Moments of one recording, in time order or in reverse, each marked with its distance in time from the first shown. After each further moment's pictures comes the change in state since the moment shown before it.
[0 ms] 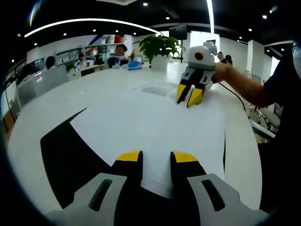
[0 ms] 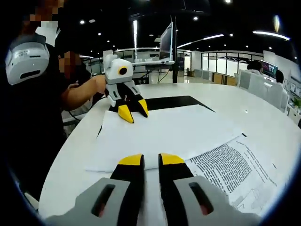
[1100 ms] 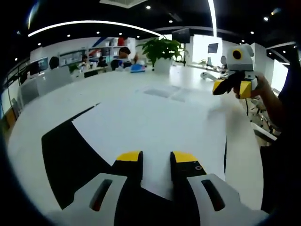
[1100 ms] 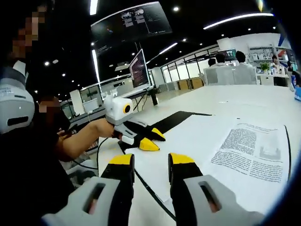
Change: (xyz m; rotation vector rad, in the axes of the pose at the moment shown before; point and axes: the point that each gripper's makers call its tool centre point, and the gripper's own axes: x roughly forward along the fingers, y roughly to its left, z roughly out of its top) left arm -0.001 0.003 0.000 -0.016 -0.038 0.024; right arm -0.017 0.078 0.045 0.261 -0.221 -0.242
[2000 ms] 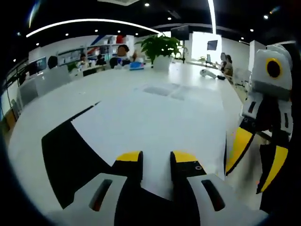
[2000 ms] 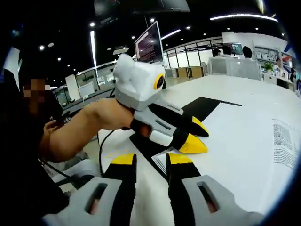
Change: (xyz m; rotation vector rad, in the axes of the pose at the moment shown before) left arm 0.001 -0.001 0.000 0.003 0.032 -0.002; right arm 0.098 0.087 -0.017 0.015 0.072 0.001
